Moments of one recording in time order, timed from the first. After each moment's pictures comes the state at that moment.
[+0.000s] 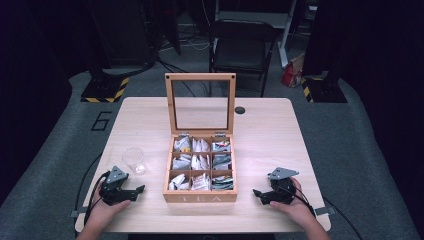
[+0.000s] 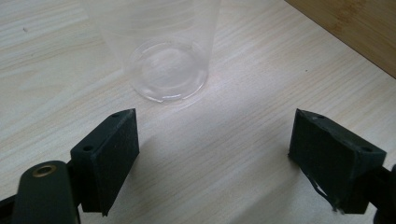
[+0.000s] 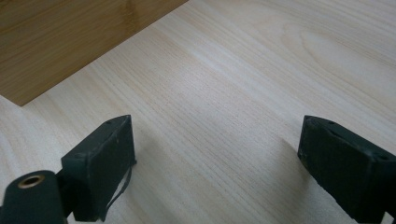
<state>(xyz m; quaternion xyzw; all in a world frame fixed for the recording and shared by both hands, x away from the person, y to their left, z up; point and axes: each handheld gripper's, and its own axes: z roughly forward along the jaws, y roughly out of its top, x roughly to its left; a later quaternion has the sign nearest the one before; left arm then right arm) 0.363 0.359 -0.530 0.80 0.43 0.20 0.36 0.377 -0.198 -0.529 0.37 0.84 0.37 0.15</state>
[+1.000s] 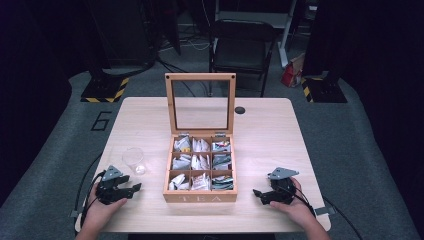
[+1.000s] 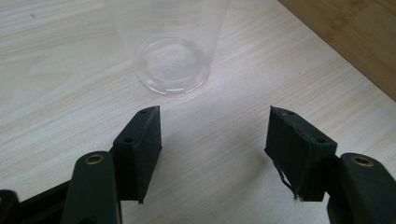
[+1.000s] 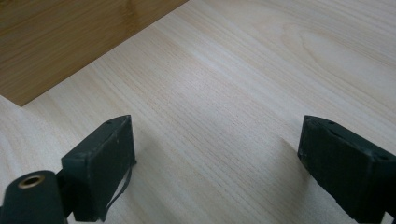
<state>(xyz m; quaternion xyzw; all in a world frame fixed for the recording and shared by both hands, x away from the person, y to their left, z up) 0.359 0.364 -0.519 0.79 0.47 0.17 0.36 0.377 -0.198 -0.529 0.37 0.84 0.37 0.15</state>
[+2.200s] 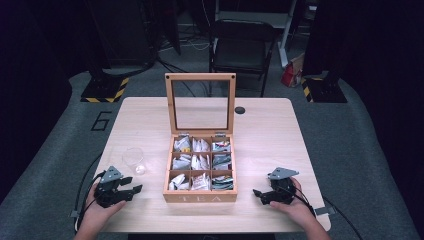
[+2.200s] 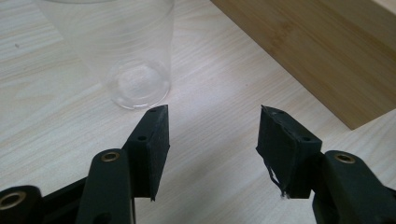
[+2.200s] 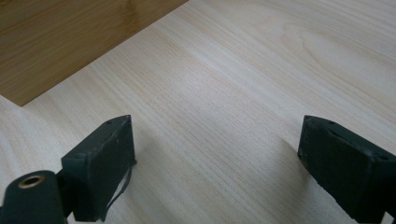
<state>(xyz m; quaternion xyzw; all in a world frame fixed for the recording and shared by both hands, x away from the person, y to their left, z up) 0.343 0.352 -0.494 0.80 0.44 0.16 0.37 0.377 -0.198 -0.529 0.37 0.84 0.37 0.15</state>
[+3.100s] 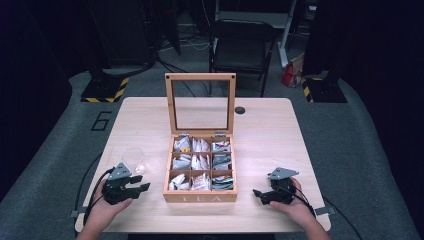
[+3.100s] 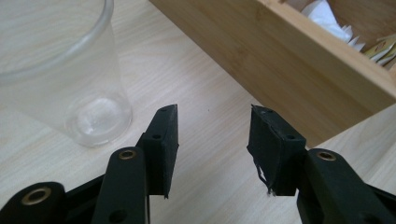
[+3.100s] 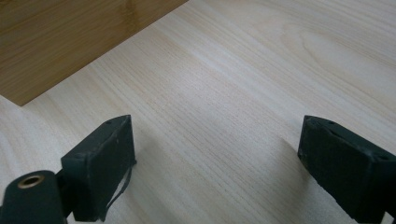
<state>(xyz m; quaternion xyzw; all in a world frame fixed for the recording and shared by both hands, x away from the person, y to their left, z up) 0.351 0.329 -0.480 0.82 0.40 0.15 0.38 0.377 -0.198 -0.529 0.37 0.84 0.37 0.15</state>
